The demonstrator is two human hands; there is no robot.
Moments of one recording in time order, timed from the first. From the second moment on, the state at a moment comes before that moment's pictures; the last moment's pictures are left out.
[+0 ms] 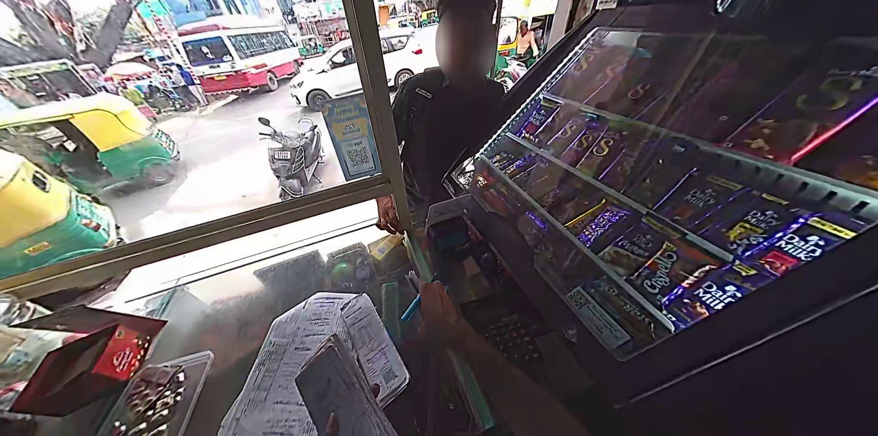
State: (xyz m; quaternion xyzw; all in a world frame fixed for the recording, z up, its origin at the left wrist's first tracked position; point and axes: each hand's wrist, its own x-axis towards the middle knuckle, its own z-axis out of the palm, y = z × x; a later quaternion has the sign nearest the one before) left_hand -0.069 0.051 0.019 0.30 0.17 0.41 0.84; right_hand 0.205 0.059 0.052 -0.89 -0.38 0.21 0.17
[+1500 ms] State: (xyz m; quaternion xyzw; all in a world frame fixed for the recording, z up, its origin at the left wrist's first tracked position) left_hand 0.054 -0.016 0.018 0.24 0.18 0.29 0.91; right_hand 0.197 -0.114 0.077 -0.44 -0.42 0.31 0.73
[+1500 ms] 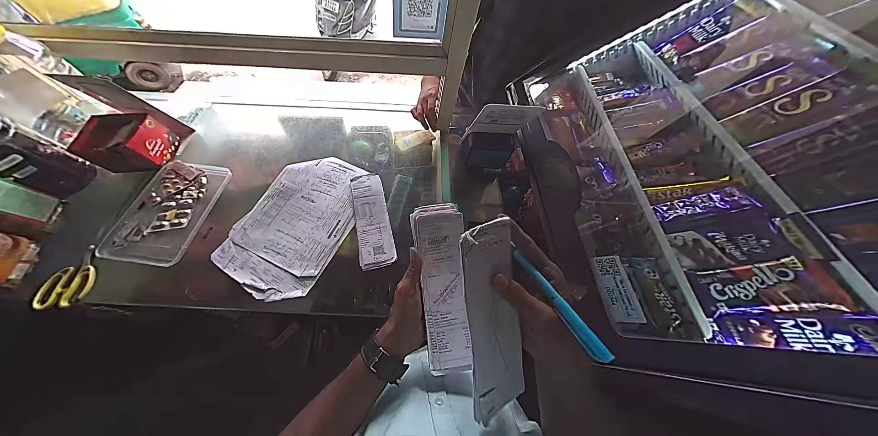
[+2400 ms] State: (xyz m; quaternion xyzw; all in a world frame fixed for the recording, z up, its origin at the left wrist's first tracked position) left_hand 0.036 -0.052 0.016 0.54 0.31 0.34 0.70; right_hand 0.167 -0.101 0.019 -0.52 -0.36 0.37 0.68
